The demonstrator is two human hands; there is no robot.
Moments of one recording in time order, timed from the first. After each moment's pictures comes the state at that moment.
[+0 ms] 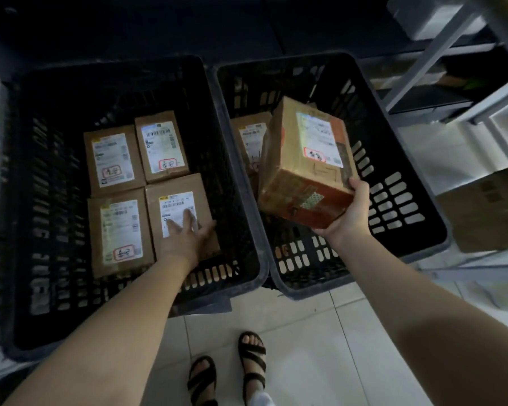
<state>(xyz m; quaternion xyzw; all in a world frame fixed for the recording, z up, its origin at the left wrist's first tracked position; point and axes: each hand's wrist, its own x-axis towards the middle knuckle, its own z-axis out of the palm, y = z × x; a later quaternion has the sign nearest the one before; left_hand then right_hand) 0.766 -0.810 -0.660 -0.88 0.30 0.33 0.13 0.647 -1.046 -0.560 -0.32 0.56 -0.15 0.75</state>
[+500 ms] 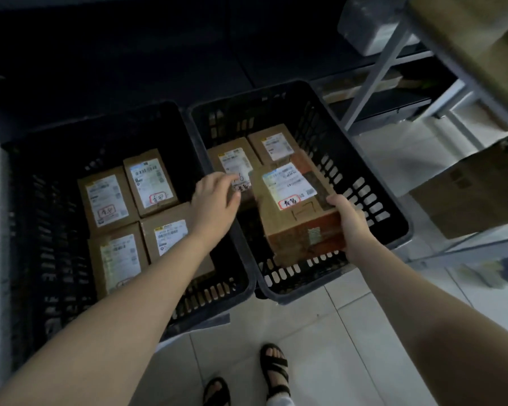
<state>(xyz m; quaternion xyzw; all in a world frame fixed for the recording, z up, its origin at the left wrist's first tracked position) 0.773 -0.898 -0.534 -0.88 0.33 0.11 -0.32 0.604 -1.072 -0.526 -0.50 0.58 -0.08 0.64</state>
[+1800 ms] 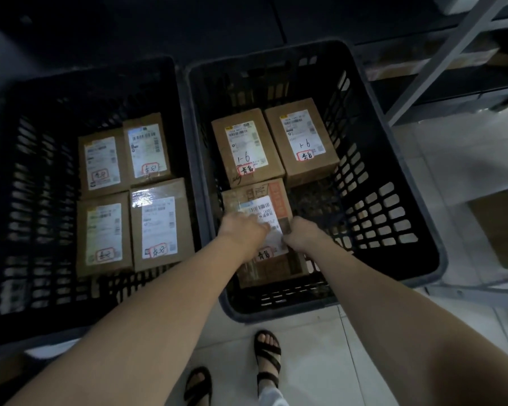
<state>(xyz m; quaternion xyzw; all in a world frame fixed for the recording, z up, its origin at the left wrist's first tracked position) 0.718 -0.976 -0.605 -0.81 0.45 0.31 0.21 0.653 -1.099 -0.648 -0.81 0.35 0.34 0.32</state>
